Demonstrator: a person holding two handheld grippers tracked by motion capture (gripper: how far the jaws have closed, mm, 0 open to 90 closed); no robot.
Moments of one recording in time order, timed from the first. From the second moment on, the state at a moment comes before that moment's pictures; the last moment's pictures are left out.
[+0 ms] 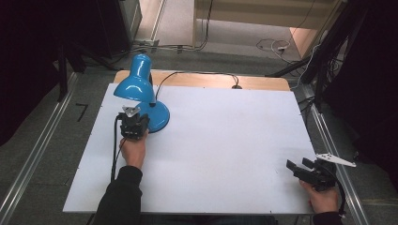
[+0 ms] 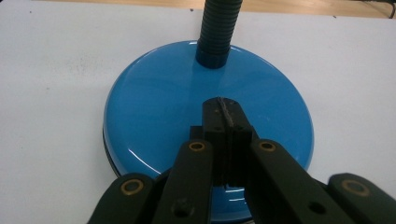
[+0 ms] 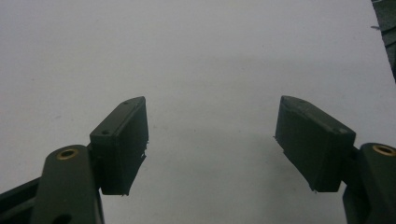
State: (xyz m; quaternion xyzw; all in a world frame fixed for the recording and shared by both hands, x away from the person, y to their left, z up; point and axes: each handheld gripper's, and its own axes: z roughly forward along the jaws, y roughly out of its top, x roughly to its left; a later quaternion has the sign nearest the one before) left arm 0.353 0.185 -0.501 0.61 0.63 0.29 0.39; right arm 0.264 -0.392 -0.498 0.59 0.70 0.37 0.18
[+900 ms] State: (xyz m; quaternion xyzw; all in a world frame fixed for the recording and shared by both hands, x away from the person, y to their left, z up) left arm 0.351 0.187 -0.500 0.62 0.62 0.28 0.39; right arm 0.264 -0.391 -0.498 0.59 0.70 0.36 0.18
